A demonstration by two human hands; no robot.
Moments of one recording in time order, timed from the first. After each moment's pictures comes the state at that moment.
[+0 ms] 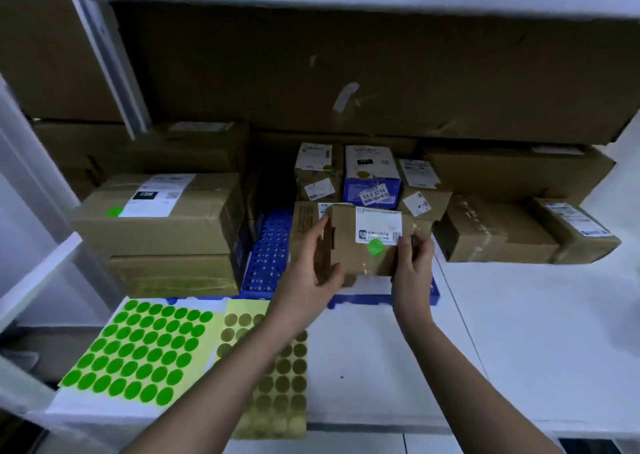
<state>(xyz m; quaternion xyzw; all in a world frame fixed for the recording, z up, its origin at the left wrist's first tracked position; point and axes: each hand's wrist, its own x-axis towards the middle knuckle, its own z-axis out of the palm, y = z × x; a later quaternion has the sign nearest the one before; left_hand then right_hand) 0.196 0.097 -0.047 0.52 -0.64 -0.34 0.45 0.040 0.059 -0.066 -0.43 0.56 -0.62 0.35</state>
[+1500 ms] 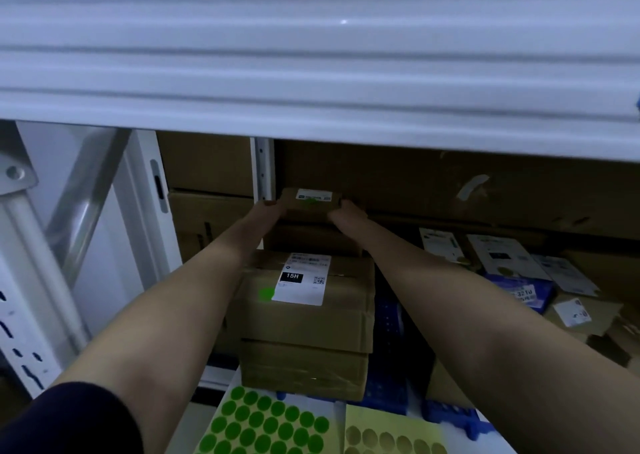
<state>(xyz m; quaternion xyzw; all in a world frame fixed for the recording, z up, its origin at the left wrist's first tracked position) 0.518 -0.085 0.072 0.71 -0.41 -0.33 0.46 0.371 -0.172 0.048 -0.69 0.61 -0.24 0.32</state>
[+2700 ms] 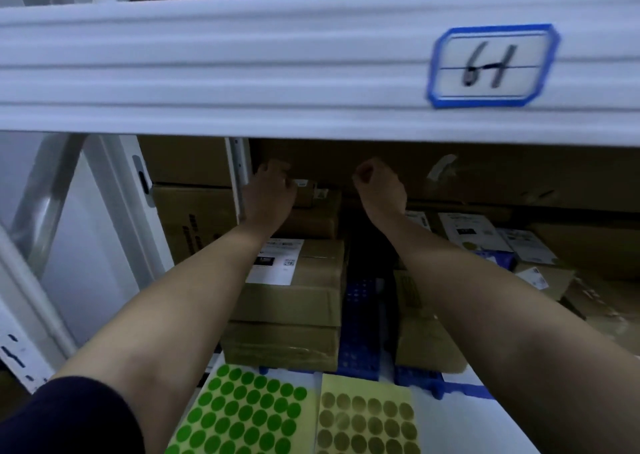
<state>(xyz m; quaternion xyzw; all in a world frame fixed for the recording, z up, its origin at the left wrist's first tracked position) 0.451 -0.064 0.085 0.68 -0.59 0.08 0.43 0.271 -0.114 0.086 -0.68 0.56 -0.46 0.10</state>
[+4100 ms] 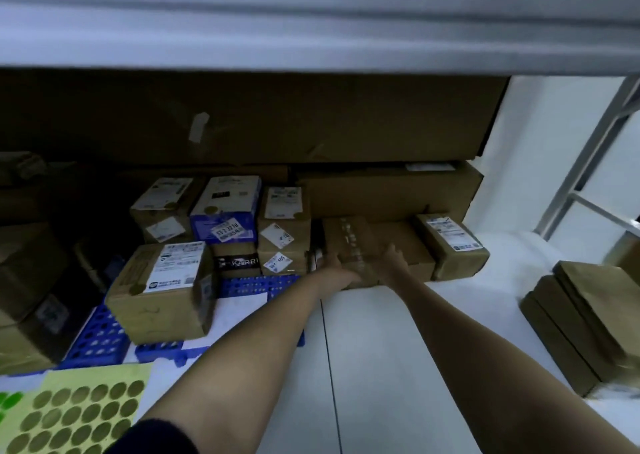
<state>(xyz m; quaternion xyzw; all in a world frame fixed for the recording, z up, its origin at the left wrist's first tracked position) -0.102 -0.070 -0.061 0.63 -0.61 -0.46 0.15 -0.232 -0.080 -0.070 -0.52 0.77 -0.21 0.31</state>
